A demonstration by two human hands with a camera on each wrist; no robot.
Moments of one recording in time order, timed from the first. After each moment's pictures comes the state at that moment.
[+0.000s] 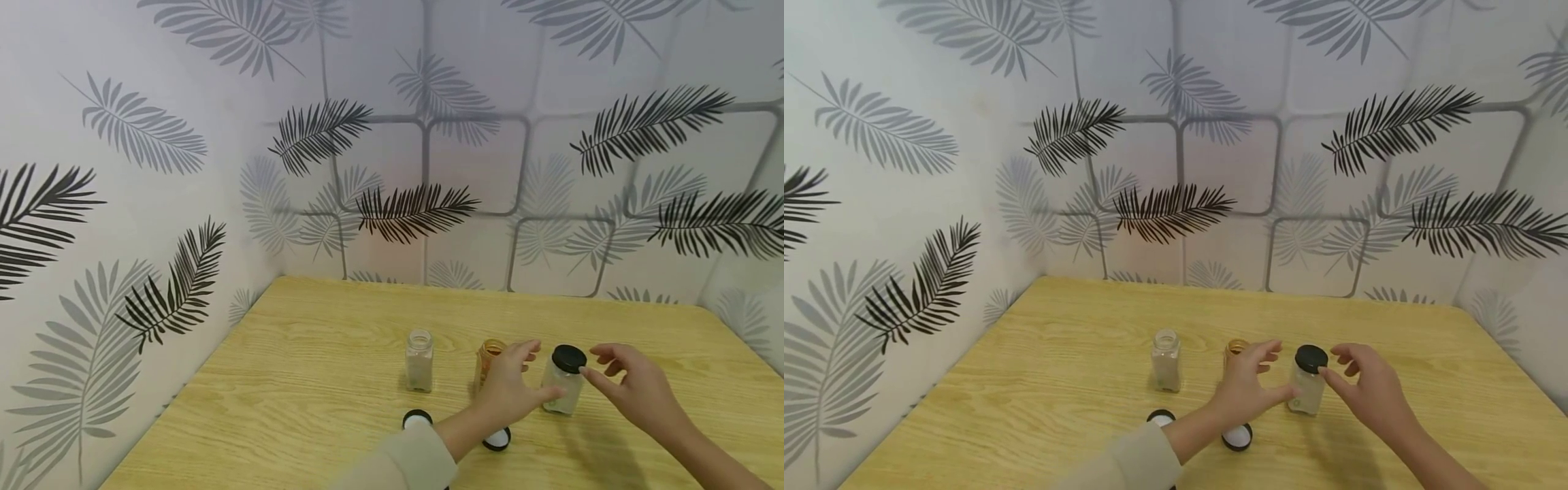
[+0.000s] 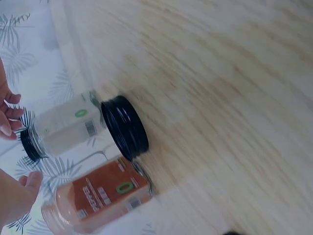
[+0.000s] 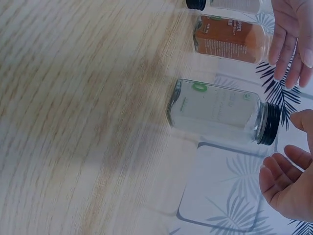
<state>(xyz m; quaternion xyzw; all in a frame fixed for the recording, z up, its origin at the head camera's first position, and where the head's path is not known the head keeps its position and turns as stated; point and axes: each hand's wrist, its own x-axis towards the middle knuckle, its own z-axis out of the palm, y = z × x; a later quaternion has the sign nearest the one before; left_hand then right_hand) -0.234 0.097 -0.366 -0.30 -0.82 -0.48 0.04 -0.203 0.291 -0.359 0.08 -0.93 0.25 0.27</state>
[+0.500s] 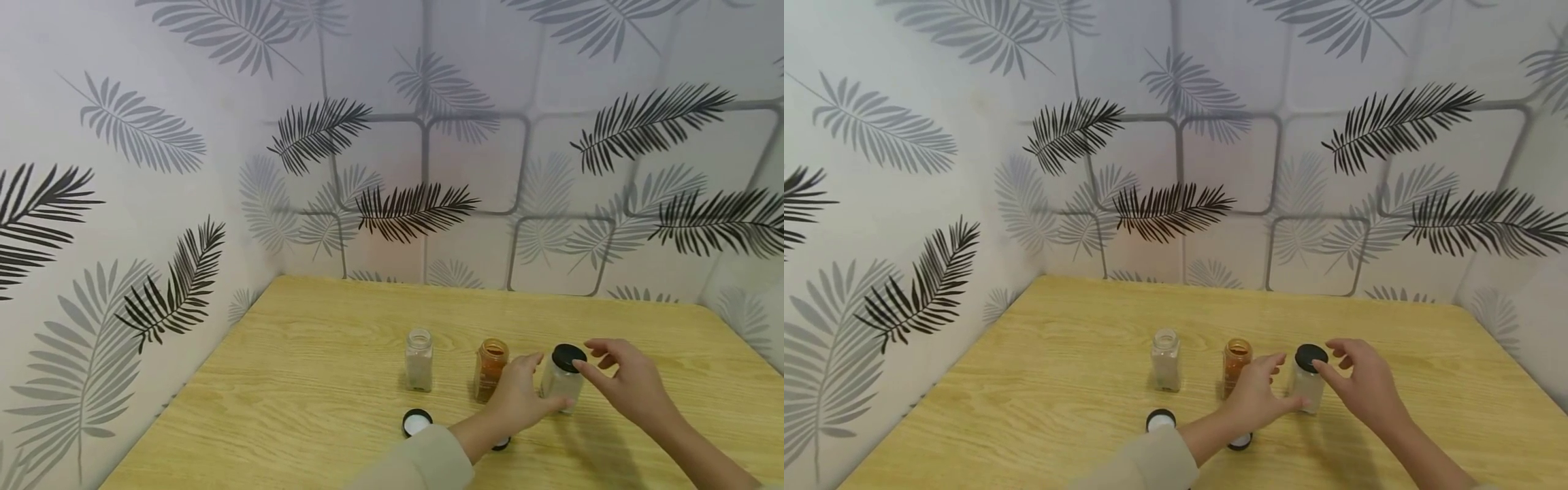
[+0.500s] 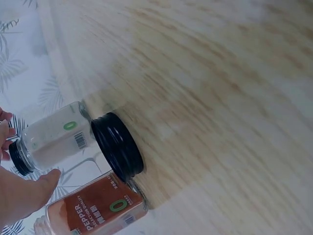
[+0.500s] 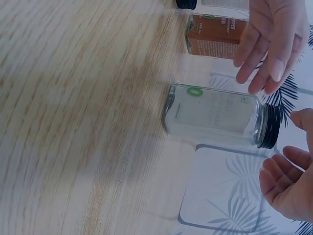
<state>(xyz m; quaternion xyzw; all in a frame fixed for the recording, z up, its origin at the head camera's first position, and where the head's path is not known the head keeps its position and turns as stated) -0.233 0.115 -0.375 -0.23 -0.87 -0.43 -0.03 -0.210 0.287 -0.359 0.08 -0.93 0.25 0.26</state>
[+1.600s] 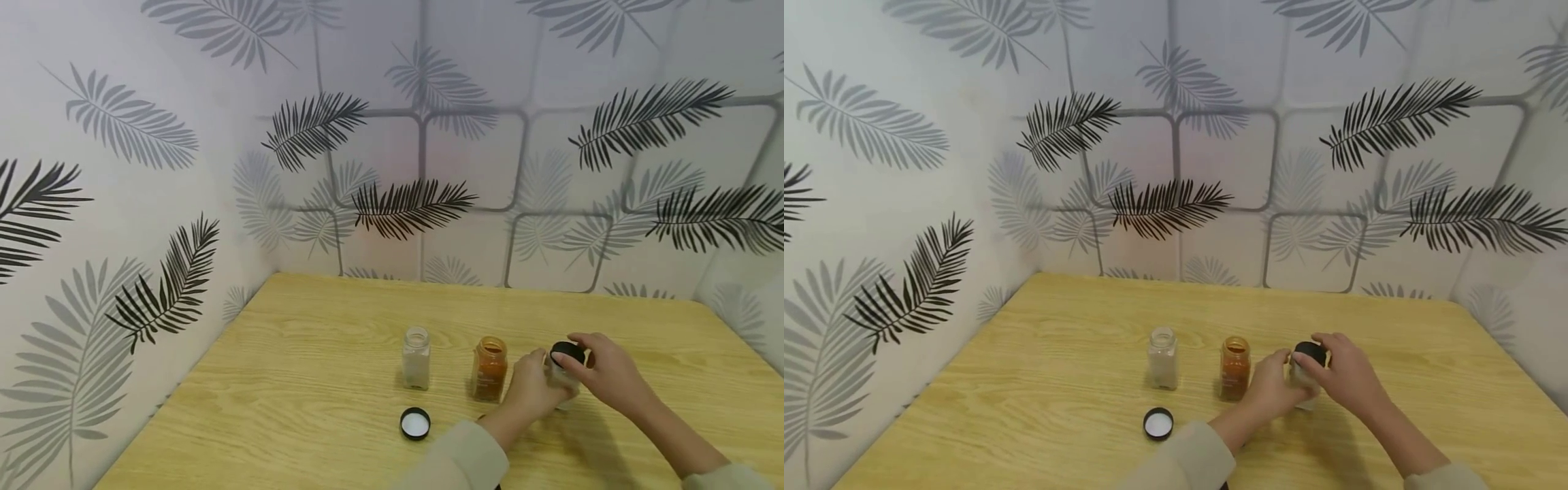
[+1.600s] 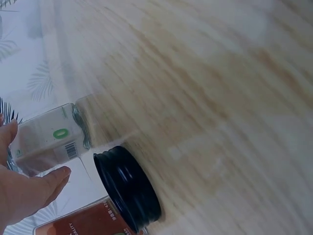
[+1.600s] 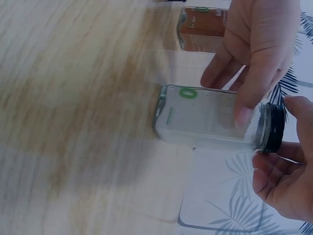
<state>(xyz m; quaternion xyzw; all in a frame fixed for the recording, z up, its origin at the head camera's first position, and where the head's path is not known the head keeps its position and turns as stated) -0.249 0.153 -0.390 -0.14 -0.85 -0.50 -0.05 -0.228 0.281 -0.358 0.10 -0.95 0.24 0.16</state>
